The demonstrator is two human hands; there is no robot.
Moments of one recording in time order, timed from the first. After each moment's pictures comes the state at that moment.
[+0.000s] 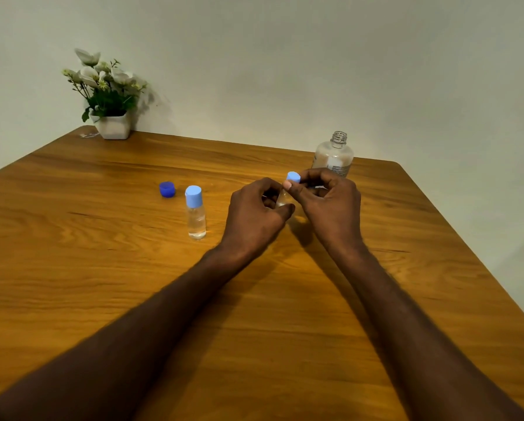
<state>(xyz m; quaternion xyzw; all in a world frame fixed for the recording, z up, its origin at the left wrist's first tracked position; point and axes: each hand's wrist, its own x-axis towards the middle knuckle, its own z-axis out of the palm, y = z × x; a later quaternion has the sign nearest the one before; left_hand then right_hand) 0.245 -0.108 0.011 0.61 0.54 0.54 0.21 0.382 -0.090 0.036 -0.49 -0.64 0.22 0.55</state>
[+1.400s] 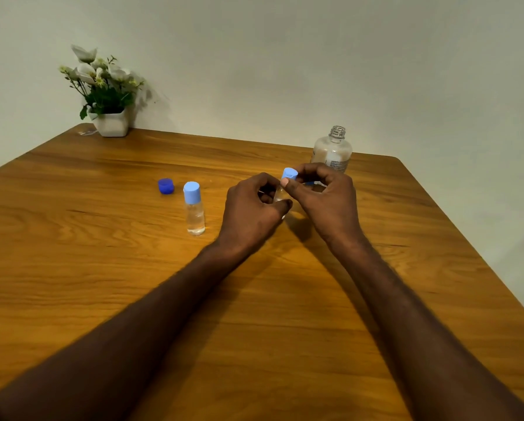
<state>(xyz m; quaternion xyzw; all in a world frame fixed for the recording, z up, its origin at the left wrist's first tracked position) 0.243 -0.107 0.010 0.60 0.54 0.54 0.21 0.384 -0.090 0.037 -0.48 -0.64 0.26 0.54</state>
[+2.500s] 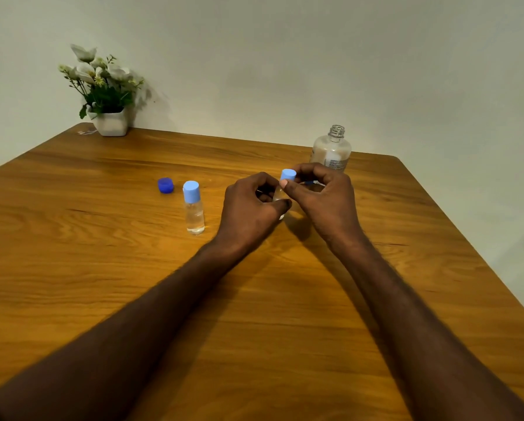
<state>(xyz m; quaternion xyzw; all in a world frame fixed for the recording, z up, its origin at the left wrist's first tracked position) 0.241 -0.107 0.011 0.61 0.54 0.54 0.22 0.385 -0.089 0.036 -0.47 -0.65 0.27 0.53</state>
